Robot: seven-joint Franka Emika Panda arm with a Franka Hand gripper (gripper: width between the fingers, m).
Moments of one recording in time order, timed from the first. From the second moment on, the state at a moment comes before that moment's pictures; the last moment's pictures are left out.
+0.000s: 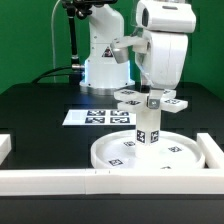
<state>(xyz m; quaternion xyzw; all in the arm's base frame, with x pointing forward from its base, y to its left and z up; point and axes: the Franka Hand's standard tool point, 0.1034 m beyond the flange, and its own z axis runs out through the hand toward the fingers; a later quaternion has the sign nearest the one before) 0.560 0.039 0.102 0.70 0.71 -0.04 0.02</state>
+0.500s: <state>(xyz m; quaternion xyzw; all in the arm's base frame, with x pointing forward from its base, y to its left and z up) 0.558 0.036 0.101 0.76 0.65 -0.05 0.02</state>
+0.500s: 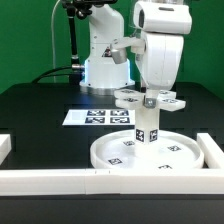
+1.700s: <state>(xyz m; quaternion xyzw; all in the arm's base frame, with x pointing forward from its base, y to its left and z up) 0.550 0.023 0.101 1.00 0.08 -0.04 -0.01</state>
